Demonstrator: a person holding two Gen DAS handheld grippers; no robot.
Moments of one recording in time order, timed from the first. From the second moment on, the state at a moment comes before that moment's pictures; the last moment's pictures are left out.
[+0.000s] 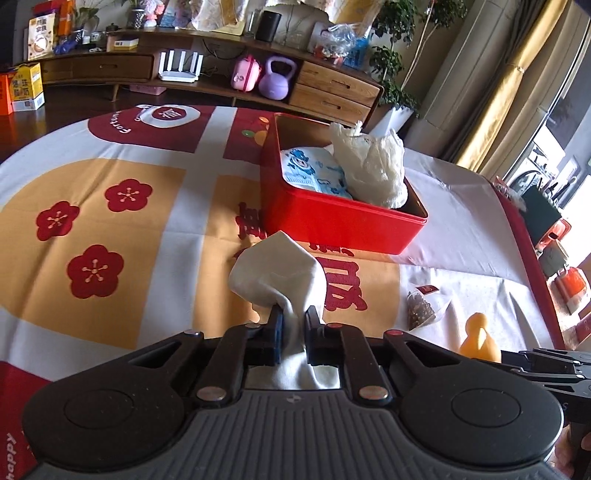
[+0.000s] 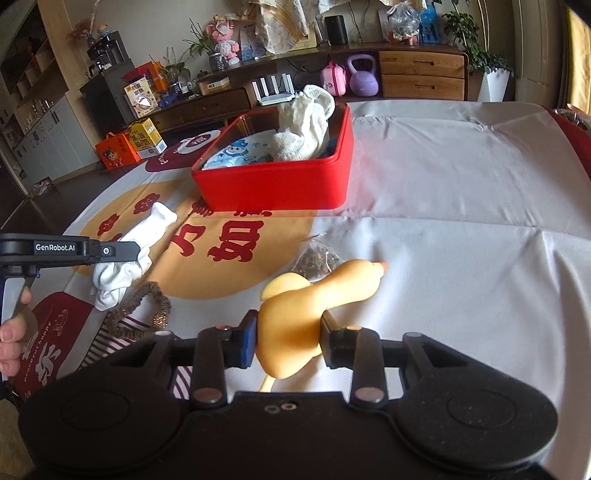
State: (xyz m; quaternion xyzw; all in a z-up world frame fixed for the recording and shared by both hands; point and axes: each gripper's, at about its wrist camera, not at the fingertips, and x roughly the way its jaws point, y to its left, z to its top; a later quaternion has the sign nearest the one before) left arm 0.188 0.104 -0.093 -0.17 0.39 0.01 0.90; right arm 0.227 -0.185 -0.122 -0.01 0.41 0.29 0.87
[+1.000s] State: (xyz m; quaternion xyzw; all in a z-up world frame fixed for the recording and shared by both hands) left arm 0.212 0.070 -0.019 -0.11 0.35 -0.02 0.93; right arm 0.258 -0.170 -0.027 -0.10 0.32 0.35 0.87
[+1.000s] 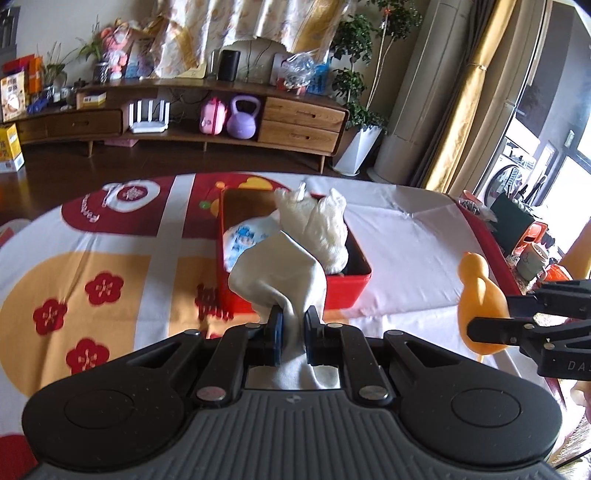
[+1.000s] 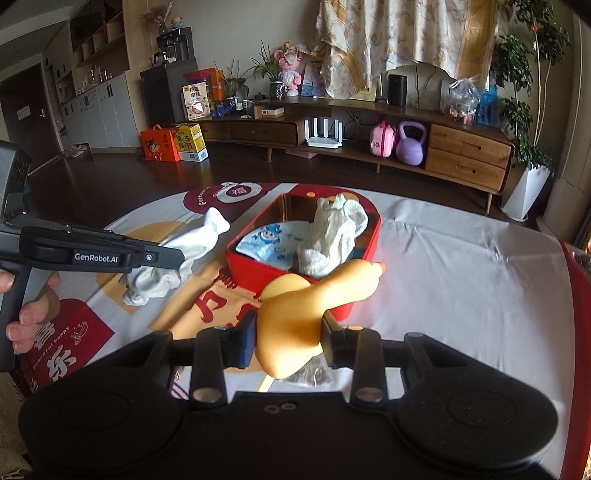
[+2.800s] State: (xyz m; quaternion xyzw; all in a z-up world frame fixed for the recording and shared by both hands) left arm 0.396 0.075 -0.086 -0.09 0.39 -0.01 0.92; right arm 0.412 -0.082 -0.095 -0.16 0.33 0.37 0.85
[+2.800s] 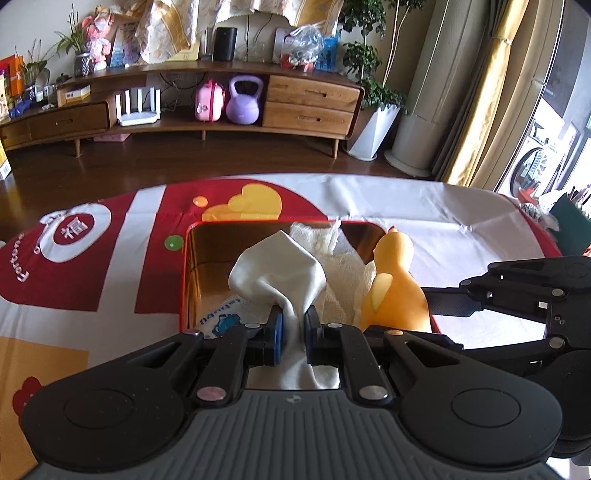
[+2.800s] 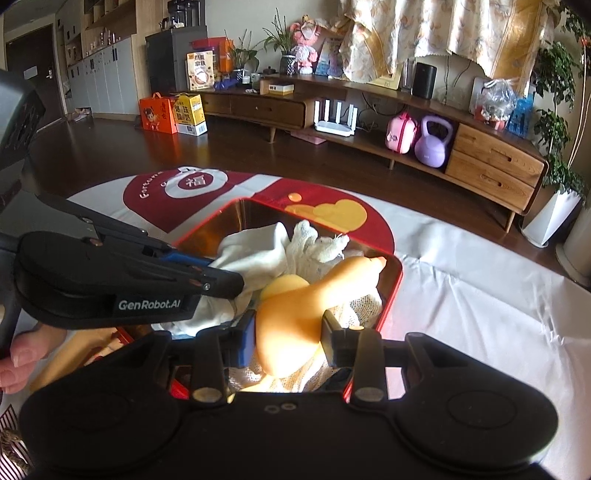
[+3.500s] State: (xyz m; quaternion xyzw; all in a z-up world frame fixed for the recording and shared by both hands) left arm 0.394 0.085 -0.086 -0.11 0.40 -0.01 0.91; right arm 0.403 -0.085 -0.090 -0.15 0.34 0.34 0.87
